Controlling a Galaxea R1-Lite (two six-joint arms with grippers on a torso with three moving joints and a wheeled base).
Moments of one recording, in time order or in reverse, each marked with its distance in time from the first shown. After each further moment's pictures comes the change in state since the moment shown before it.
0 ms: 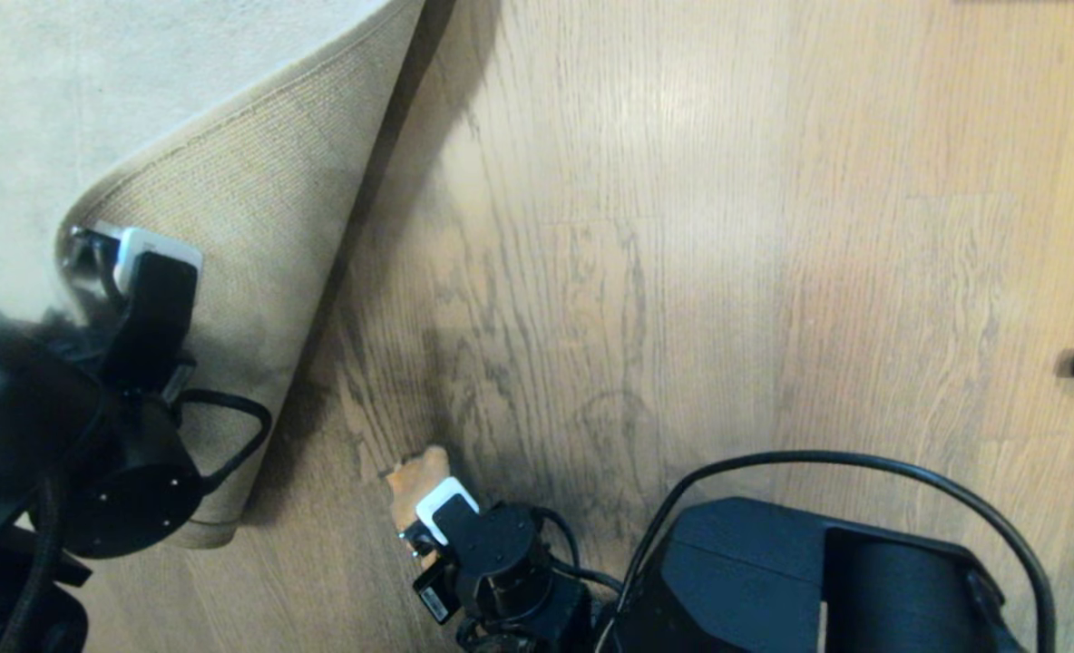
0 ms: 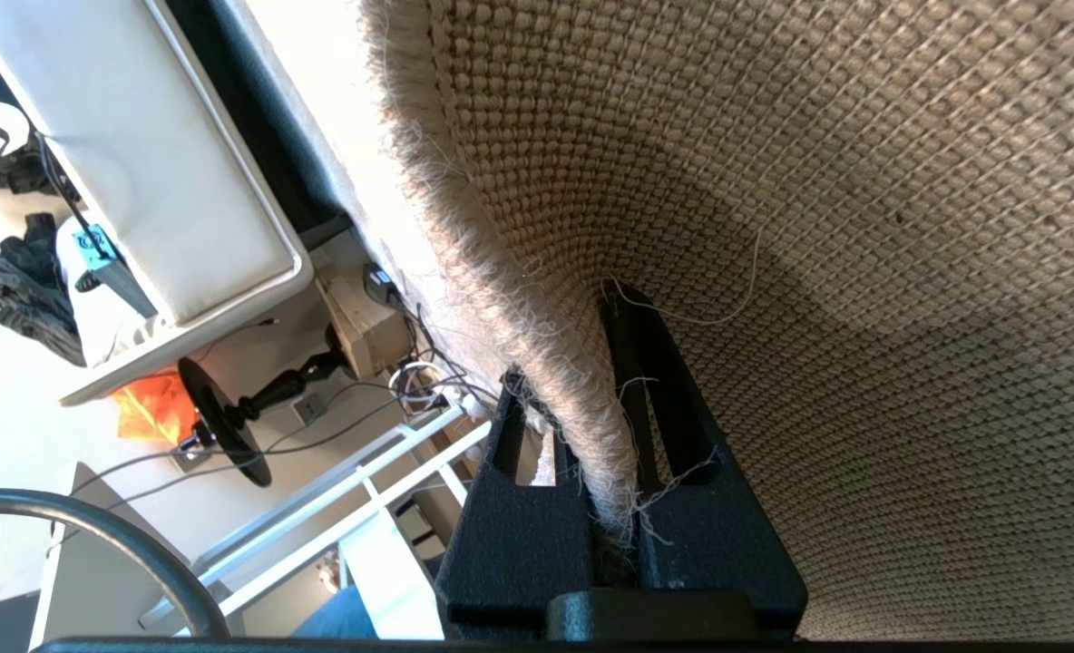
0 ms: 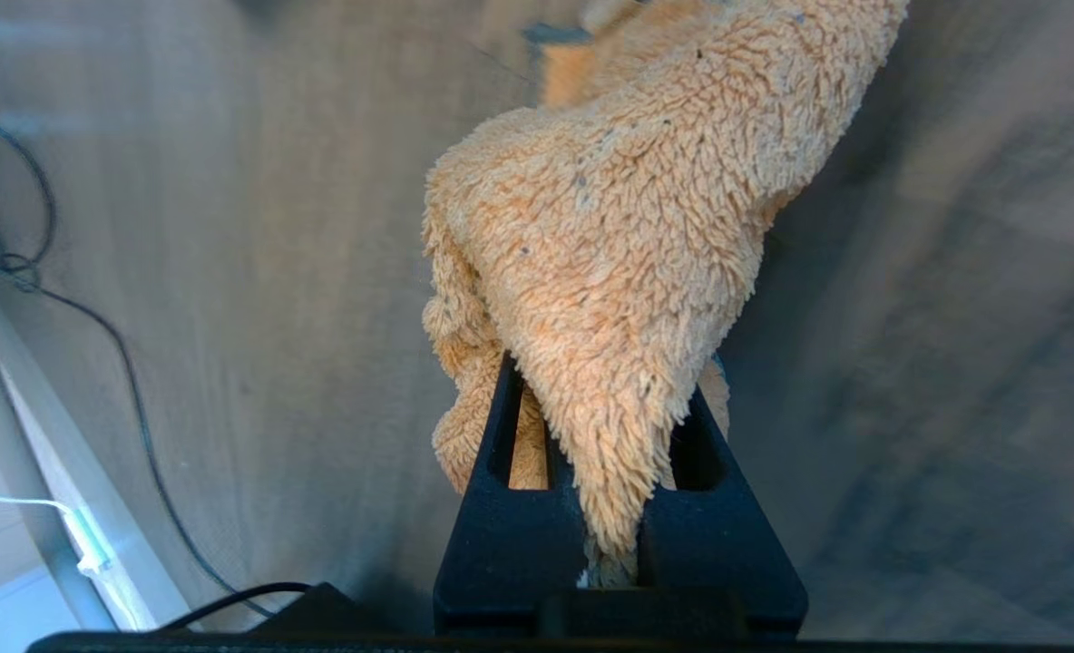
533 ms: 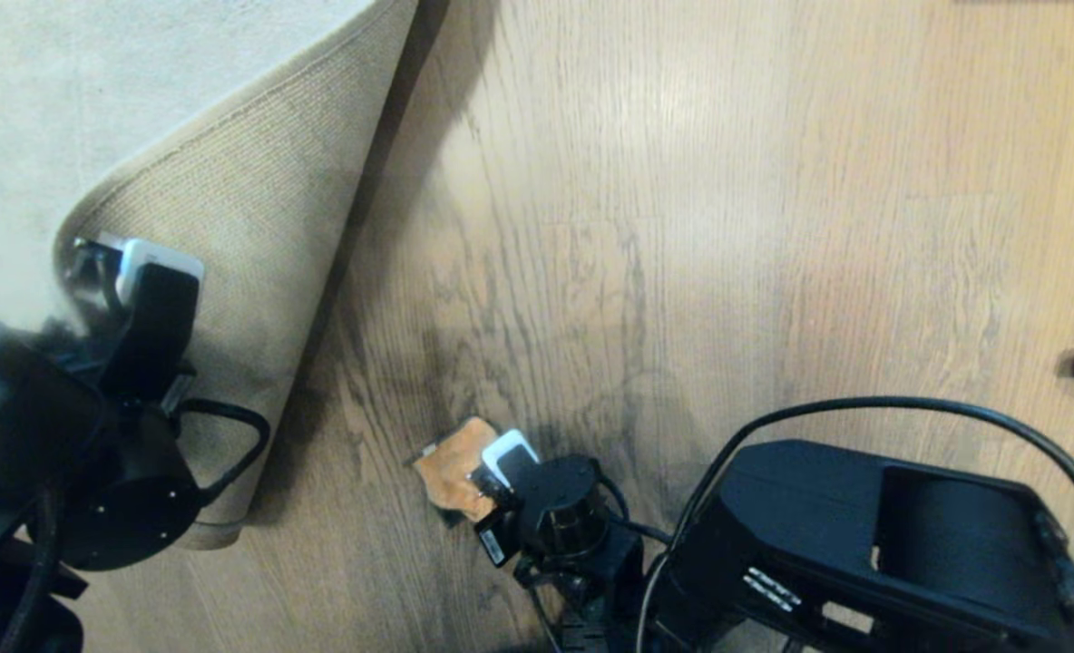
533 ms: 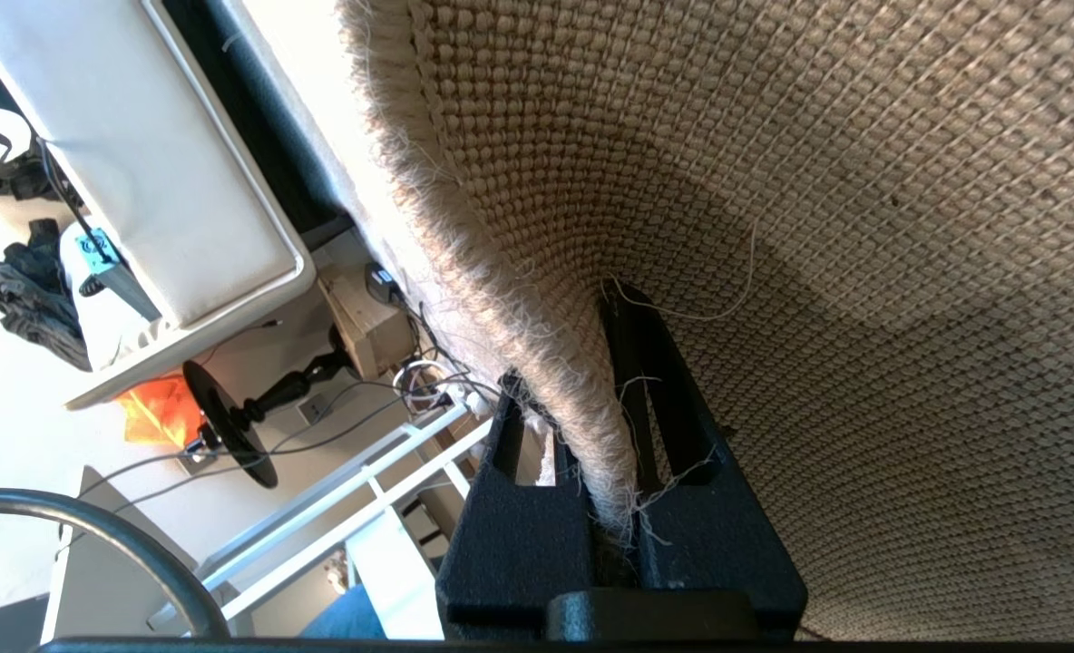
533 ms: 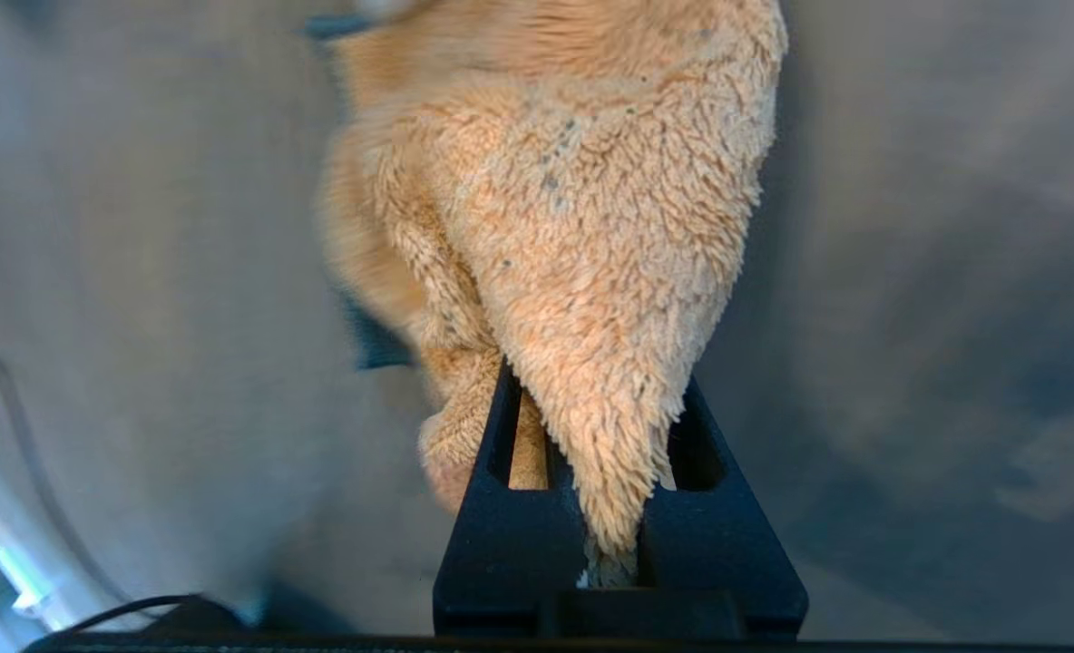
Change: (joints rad) left arm 0.000 -0.003 0.026 0.000 0.000 -0.002; right arm -0.124 -0.084 0.109 -0.016 -0.001 -0.008
